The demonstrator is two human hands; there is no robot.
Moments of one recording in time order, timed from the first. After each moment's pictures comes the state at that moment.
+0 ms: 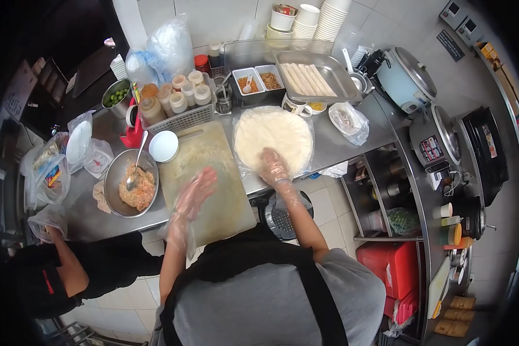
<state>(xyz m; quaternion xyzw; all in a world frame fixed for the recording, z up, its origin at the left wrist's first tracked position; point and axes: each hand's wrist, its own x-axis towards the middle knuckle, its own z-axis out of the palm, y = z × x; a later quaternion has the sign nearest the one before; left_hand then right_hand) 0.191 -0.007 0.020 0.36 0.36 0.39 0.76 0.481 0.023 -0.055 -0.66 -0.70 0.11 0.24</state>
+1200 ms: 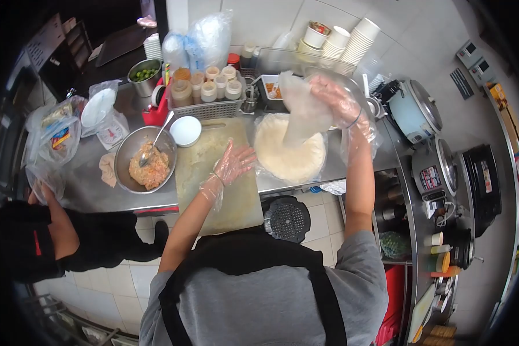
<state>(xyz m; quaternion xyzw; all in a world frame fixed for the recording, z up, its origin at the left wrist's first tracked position) 0.241 0.062 -0.044 0.26 0.21 0.38 0.86 0.503 0.093 0.225 -0.42 -0.67 0.49 0.37</state>
